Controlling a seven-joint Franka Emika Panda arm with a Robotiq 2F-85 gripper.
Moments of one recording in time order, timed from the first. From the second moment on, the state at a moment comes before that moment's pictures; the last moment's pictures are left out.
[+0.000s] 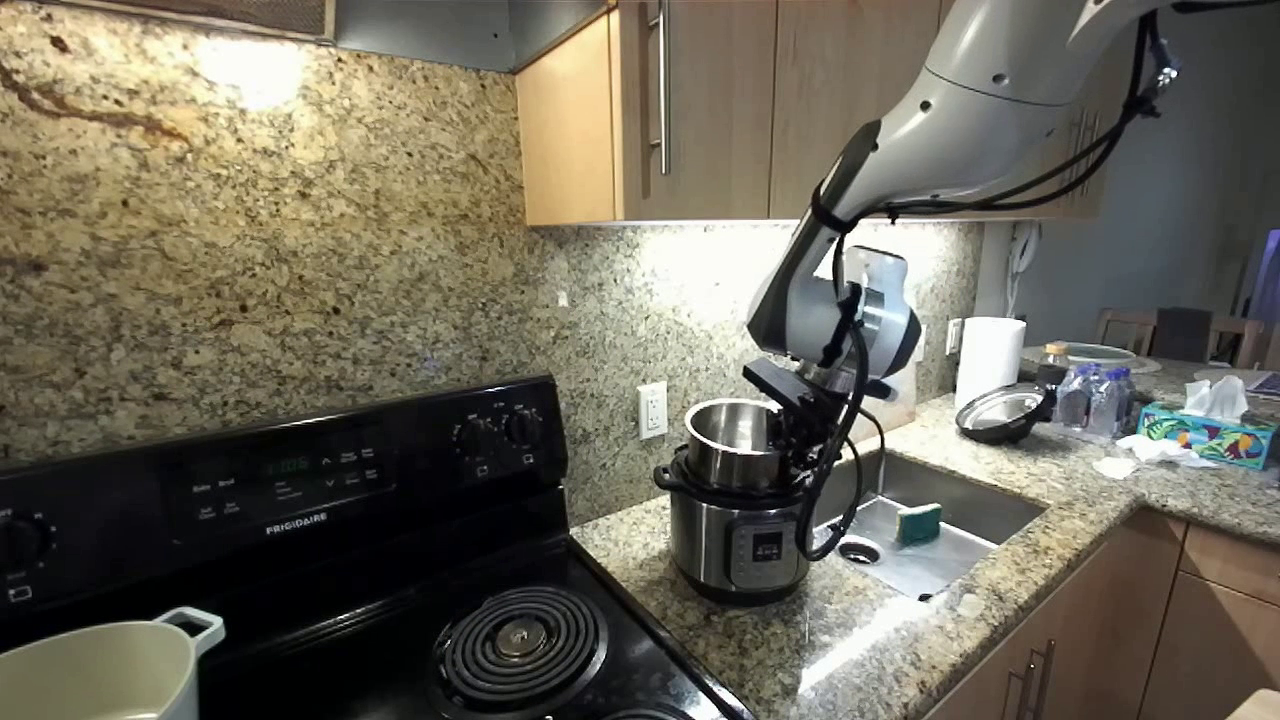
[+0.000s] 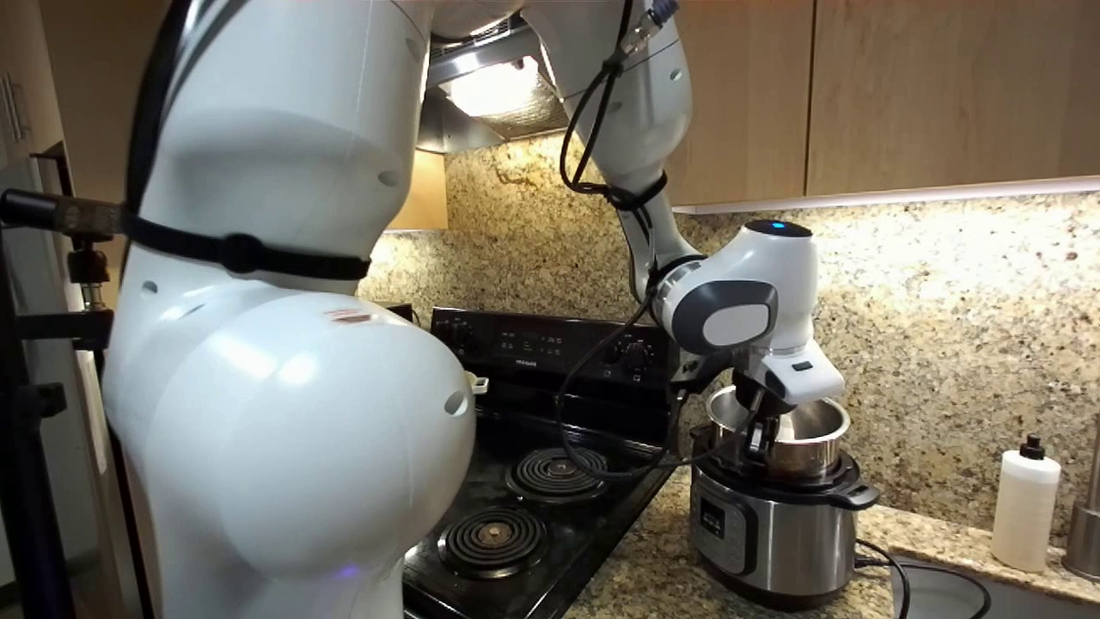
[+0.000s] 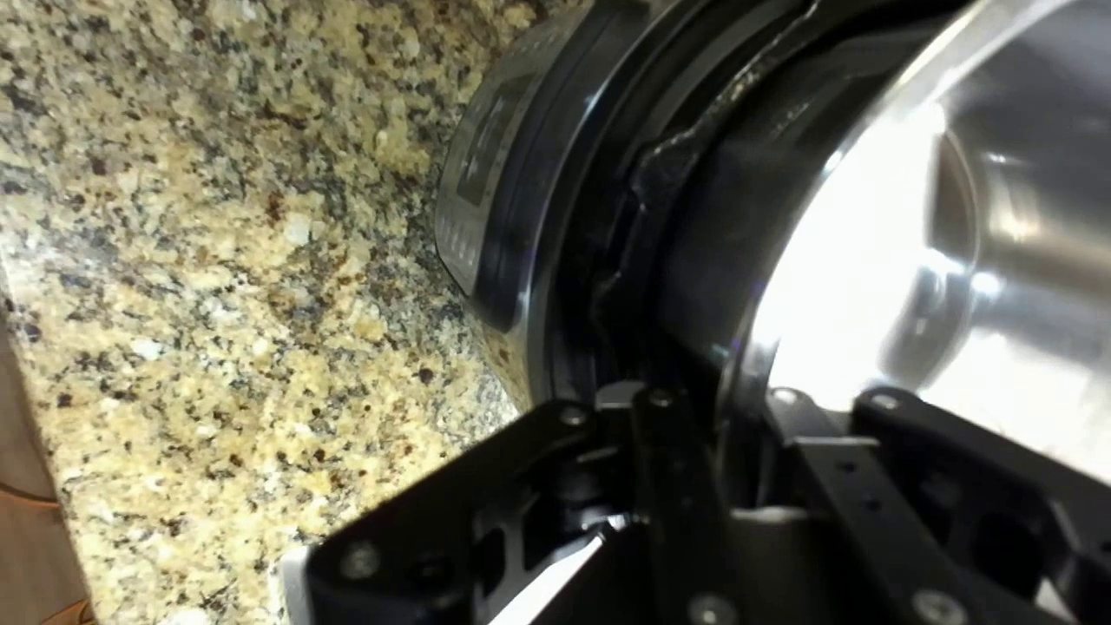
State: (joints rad) arm 0.03 0.23 -0.15 -2.37 0.62 2.84 0.78
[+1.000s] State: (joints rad) arm 0.01 0.23 -0.14 -2.32 0.44 2.76 0.92
